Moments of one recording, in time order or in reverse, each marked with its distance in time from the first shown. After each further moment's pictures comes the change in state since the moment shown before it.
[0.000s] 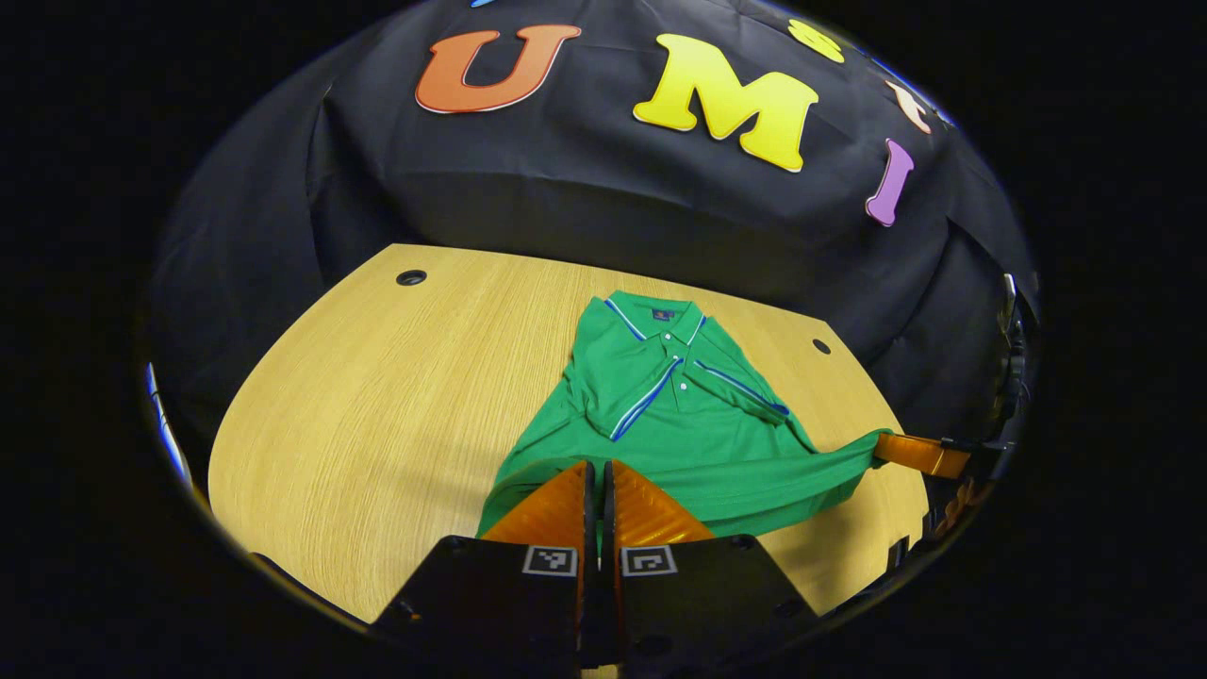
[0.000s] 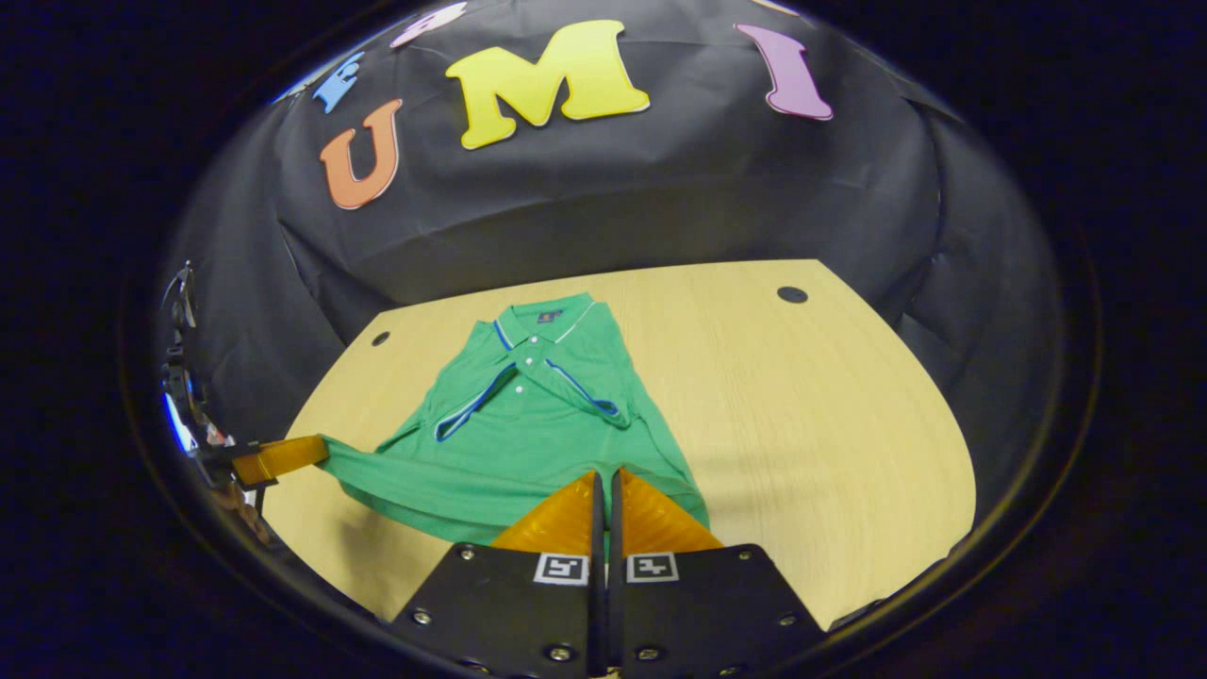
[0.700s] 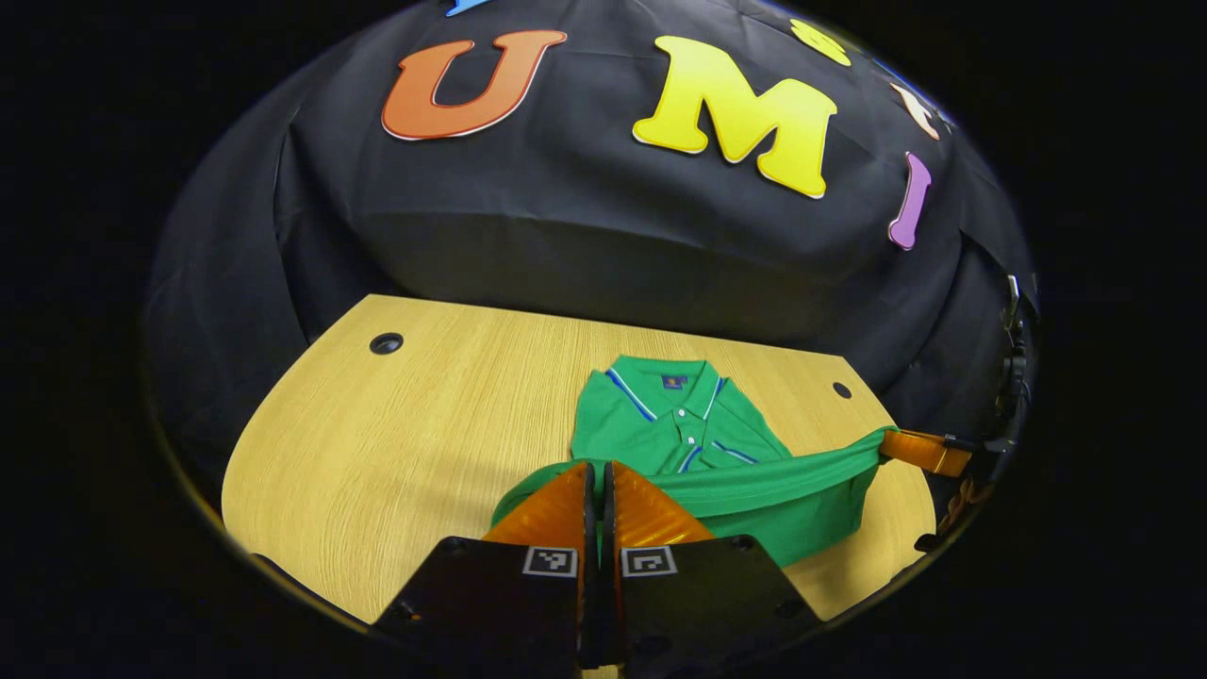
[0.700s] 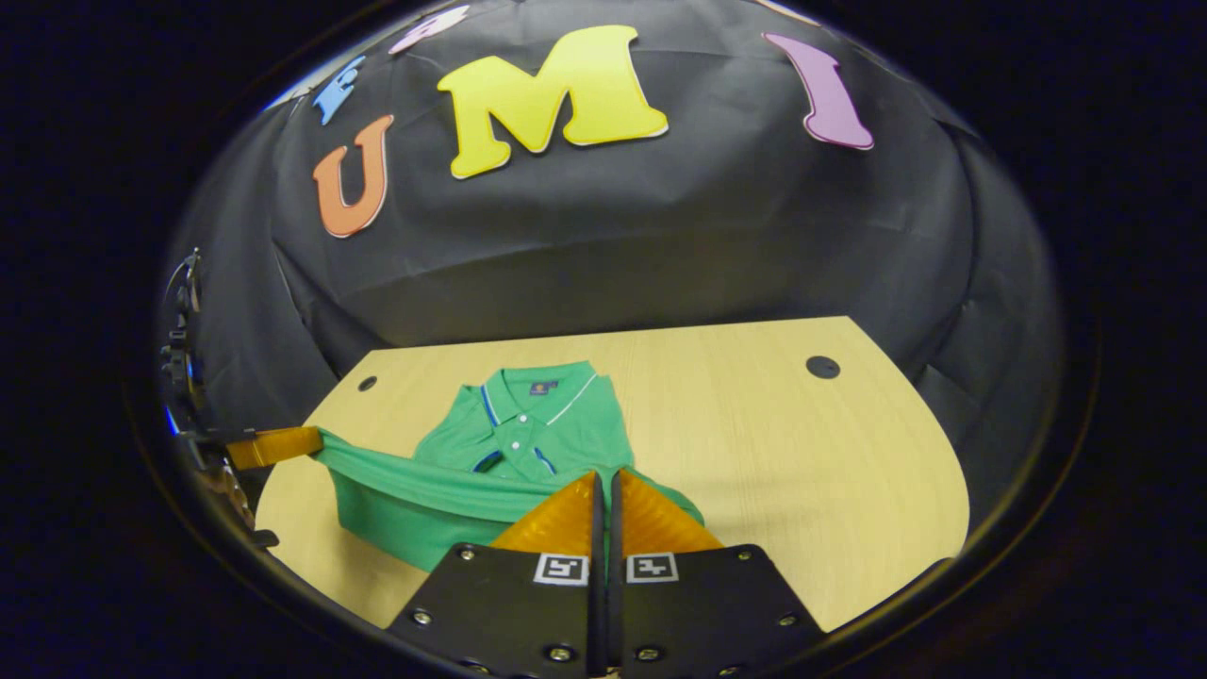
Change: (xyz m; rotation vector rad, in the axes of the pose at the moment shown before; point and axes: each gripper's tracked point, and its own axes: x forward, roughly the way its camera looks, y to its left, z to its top) left arm 0.072 0.008 0.093 0.040 -0.083 0.017; right arm 0.078 -0.001 0.093 -0.028 -0.093 0.037
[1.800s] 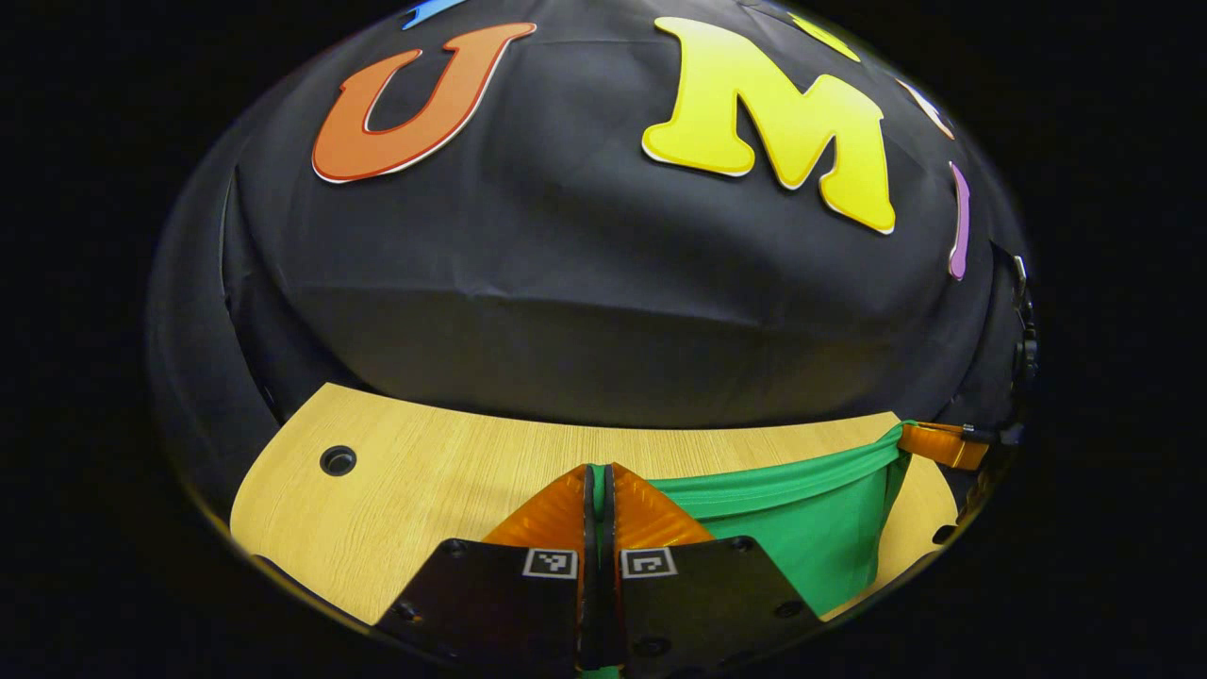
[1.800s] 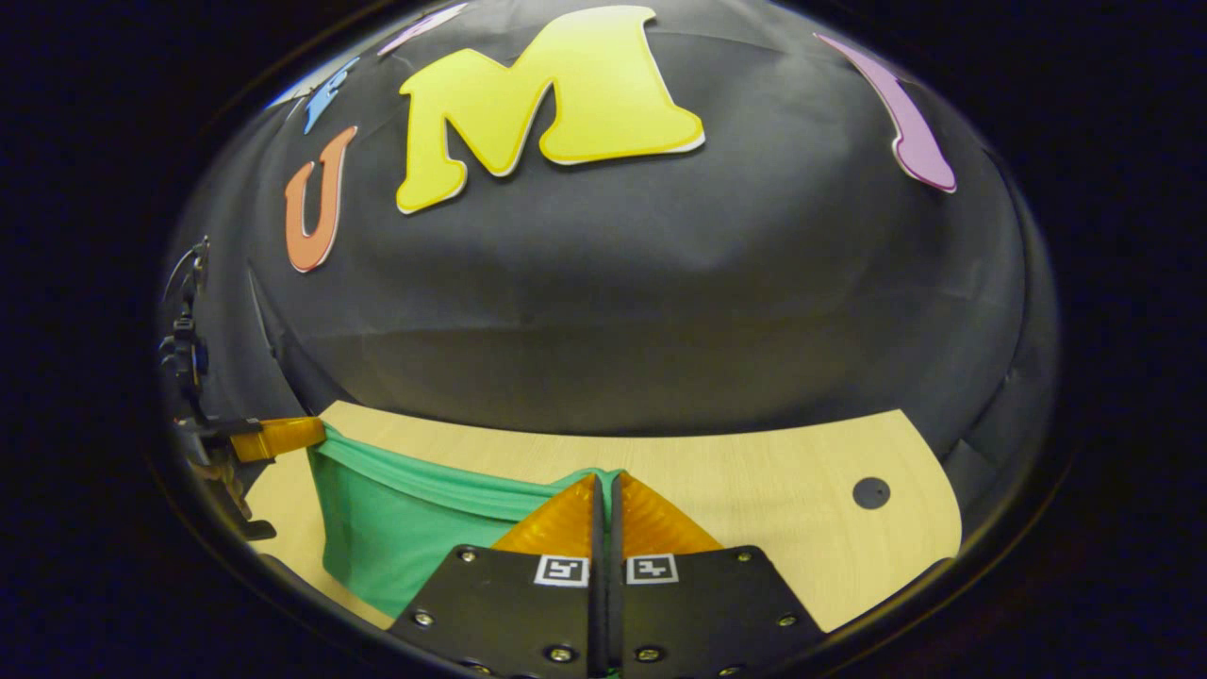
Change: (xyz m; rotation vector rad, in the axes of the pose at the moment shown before) left arm 0.149 0.009 0.117 0.047 -0.140 0.041; right arm 0.141 -0.011 0.130 -0.076 -0.122 0.023
